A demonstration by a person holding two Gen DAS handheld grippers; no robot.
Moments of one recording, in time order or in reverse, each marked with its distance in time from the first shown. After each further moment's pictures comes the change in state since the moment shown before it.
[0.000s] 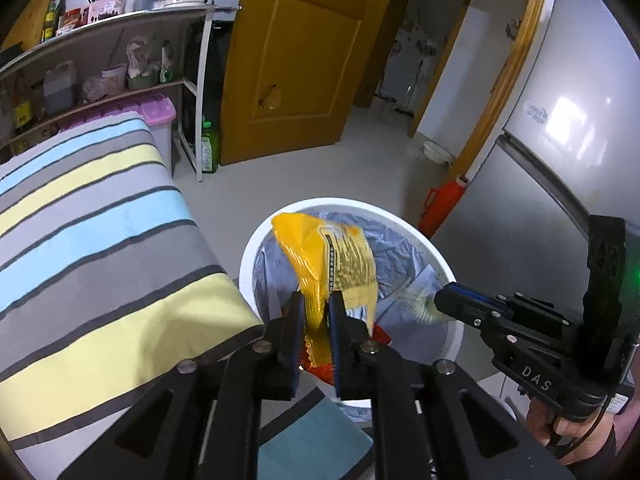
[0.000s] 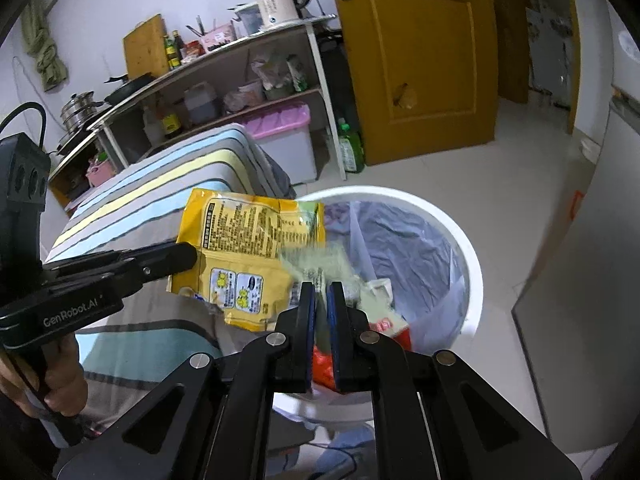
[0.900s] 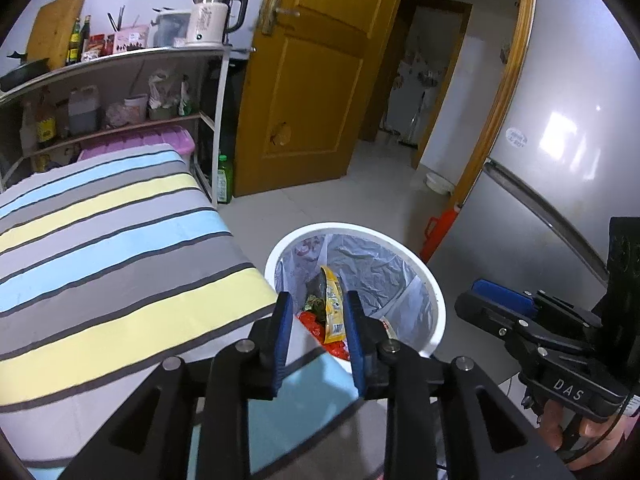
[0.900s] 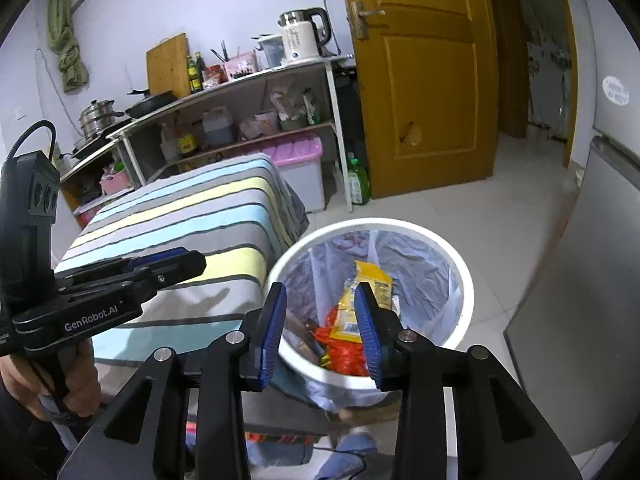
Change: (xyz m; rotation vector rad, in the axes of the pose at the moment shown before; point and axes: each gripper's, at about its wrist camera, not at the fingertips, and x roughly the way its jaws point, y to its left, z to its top) left arm -0.080 -0.002 -0.031 -0.001 -0.150 0.030; right arm -0.077 0.050 -0.017 -0.076 -0.147 0.002
